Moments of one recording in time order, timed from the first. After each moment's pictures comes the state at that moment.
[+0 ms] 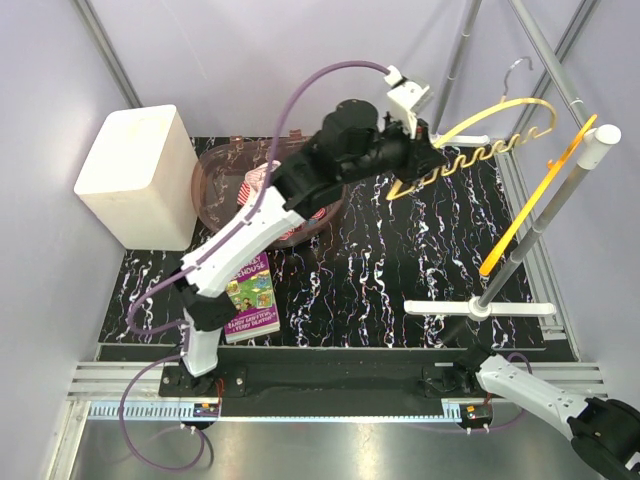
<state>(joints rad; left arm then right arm) -0.97 1.91 2.38 -0.53 0.18 -0.26 0.66 0.82 2.26 -0.74 0.30 0.40</state>
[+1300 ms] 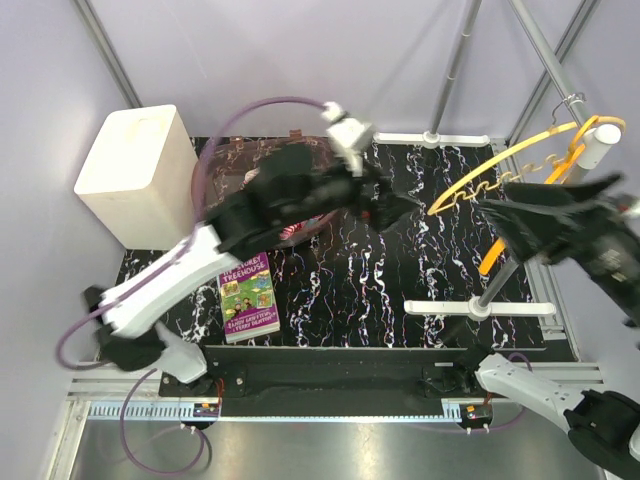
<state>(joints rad) -1.04 1.58 1.88 -0.37 0.12 -0.27 0.66 0.85 2.02 -0.89 0.05 0.49</state>
